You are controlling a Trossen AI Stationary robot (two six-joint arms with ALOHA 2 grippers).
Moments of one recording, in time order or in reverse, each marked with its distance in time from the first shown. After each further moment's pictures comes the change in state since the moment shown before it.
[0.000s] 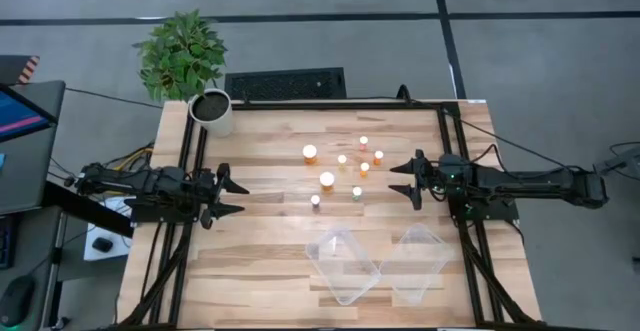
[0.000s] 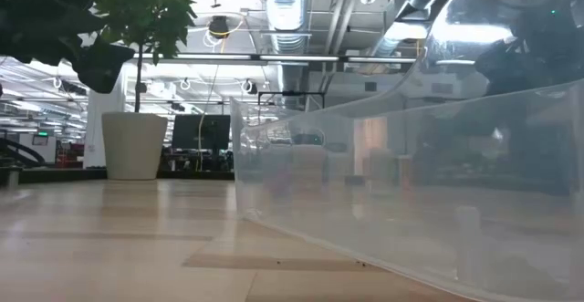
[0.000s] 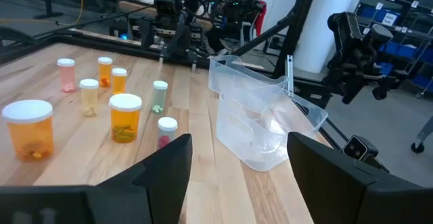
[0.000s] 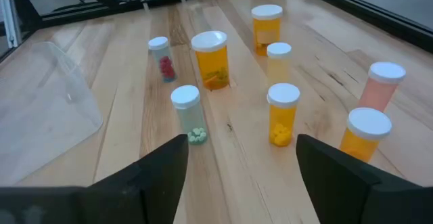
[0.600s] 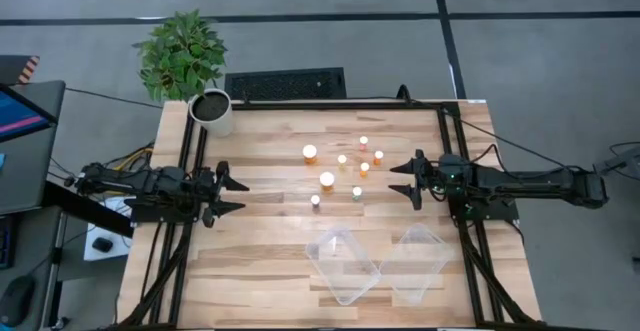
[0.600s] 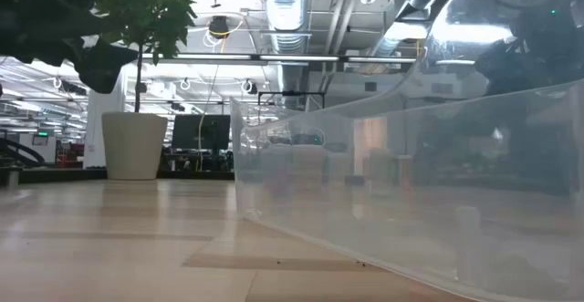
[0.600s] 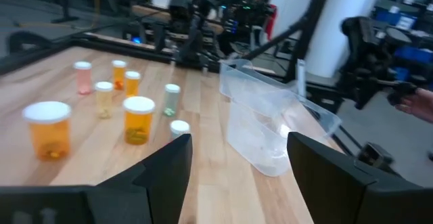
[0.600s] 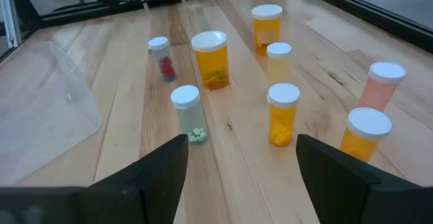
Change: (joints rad) left arm 0.000 0.000 0.000 0.005 -0.063 0.000; right arm 0.000 0.000 0.000 0.000 0.000 0.000
